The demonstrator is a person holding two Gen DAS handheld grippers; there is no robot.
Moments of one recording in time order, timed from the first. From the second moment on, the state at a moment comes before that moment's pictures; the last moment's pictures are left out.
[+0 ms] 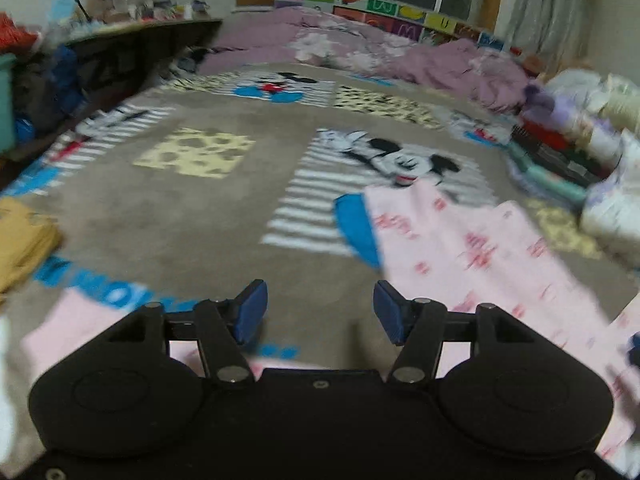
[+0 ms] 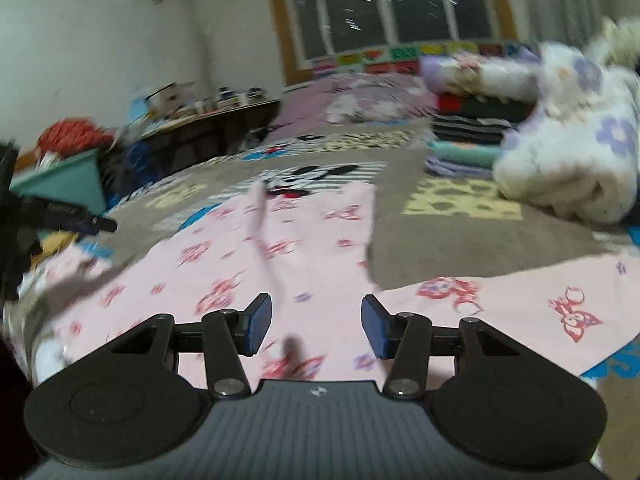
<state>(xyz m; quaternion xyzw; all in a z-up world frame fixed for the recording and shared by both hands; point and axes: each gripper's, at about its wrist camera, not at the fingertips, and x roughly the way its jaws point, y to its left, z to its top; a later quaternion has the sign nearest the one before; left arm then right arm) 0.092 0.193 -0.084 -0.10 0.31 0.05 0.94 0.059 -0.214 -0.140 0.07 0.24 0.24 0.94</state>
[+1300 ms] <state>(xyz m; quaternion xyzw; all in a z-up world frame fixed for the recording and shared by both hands) 0.281 0.230 -0.134 -0.31 0.37 -0.09 0.87 0.341 -0.202 -0.164 0.28 0.39 0.24 0.84</state>
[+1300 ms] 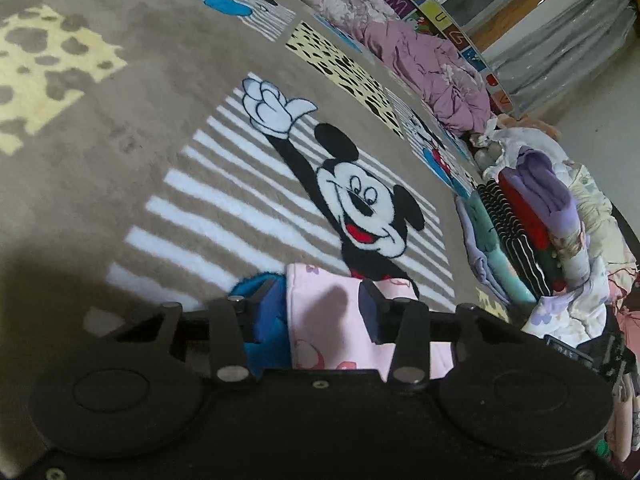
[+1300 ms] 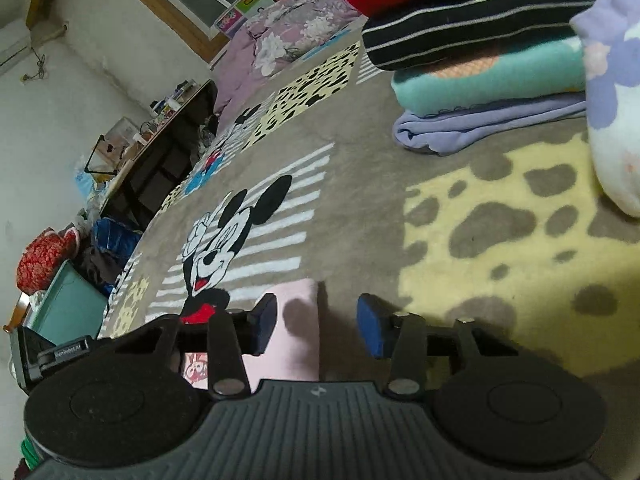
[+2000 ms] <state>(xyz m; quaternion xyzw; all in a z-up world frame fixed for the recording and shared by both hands) 0.278 0.222 -0.132 -0.26 0.35 -0.08 0.90 0.329 -0.224 -0.161 0.30 0.32 0.22 0.87</state>
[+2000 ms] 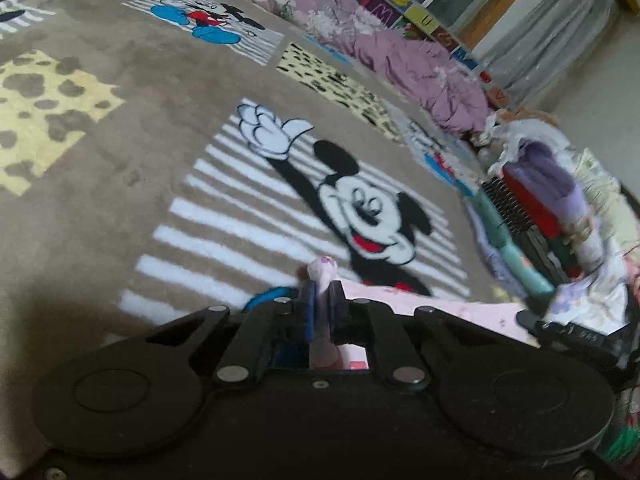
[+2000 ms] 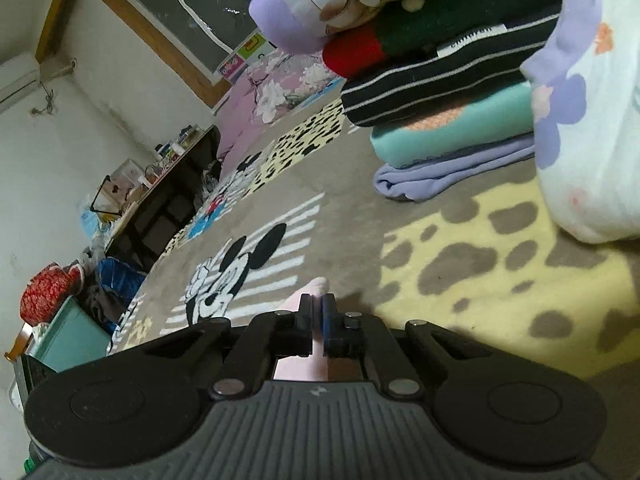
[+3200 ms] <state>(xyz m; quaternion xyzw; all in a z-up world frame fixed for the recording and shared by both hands) 0.185 0.134 -0.076 -0.06 0.32 -0.09 0.94 0.146 -0.208 -0.116 0.11 0.32 0.26 0.90</state>
